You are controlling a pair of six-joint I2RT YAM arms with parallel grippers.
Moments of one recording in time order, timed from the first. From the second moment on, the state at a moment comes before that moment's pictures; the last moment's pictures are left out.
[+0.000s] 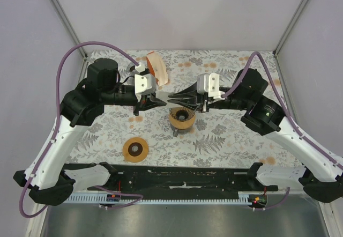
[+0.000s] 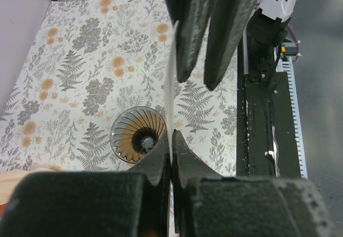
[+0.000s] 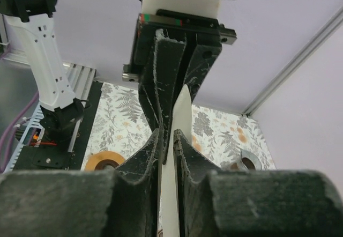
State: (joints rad) left arm -0.63 1.14 1.62 -0.89 0.76 0.48; right arm 0.89 1.13 1.42 -0.18 -0.64 -0.34
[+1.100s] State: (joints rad) left arm -0.68 1.15 1.64 -0.99 0.68 0.60; right arm 0.93 1.15 1.47 -0.28 -0.71 -0.48
